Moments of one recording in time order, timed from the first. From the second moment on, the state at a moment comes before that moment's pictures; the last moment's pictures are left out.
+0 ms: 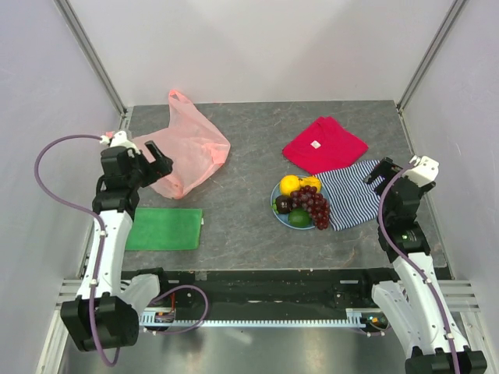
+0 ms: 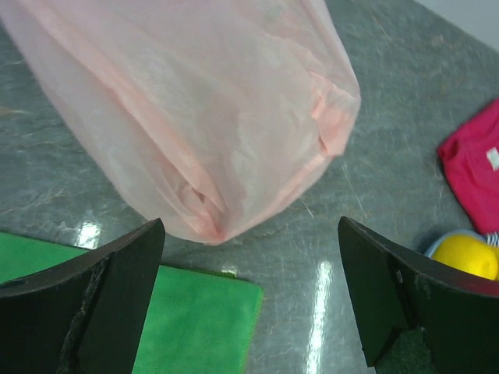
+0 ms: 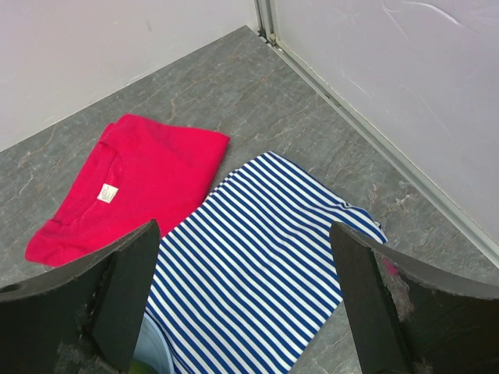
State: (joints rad) left arm 0.10 0.99 0.89 -0.40 0.12 -0.36; right arm 0.07 0.64 0.58 -0.13 0.51 0.31
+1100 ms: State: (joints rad) left arm 0.40 1.68 0.94 -0.21 0.32 -0.51; right arm 0.07 0.61 0.60 -0.14 0.49 0.32
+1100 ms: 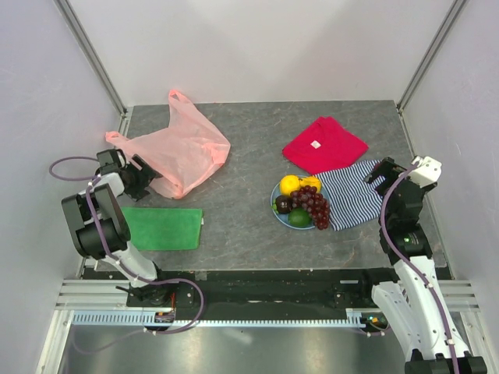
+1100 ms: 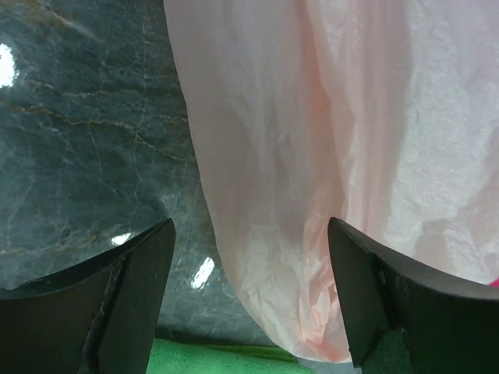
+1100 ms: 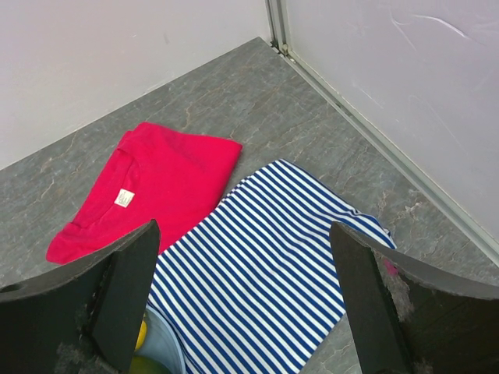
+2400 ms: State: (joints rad) left arm -0.09 1.21 1.04 -0.16 0.21 -0.07; right arm 0.08 0.74 0.75 -0.11 -0.03 0.49
